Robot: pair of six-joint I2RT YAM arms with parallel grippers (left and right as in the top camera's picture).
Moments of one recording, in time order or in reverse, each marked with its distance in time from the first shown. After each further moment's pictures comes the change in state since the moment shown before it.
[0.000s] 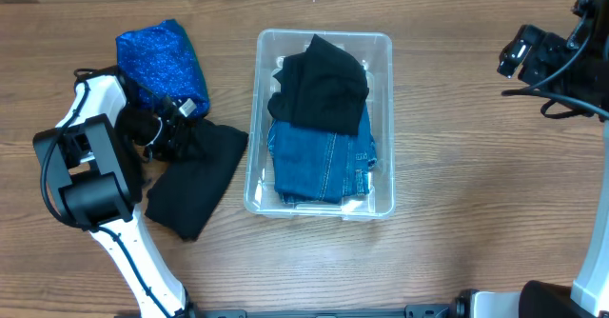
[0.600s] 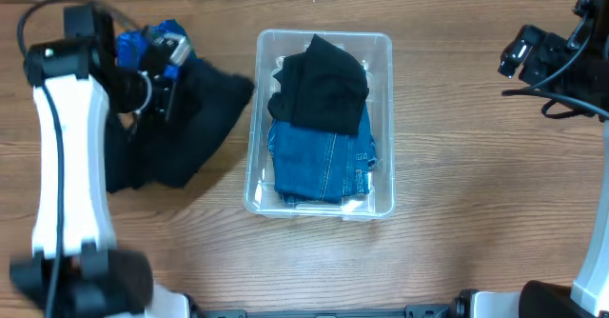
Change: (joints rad) left arm -0.159 -0.603 0.120 -0.026 -0.037 -0.044; right arm 0.000 0.000 0.000 0.000 0.012 0.000
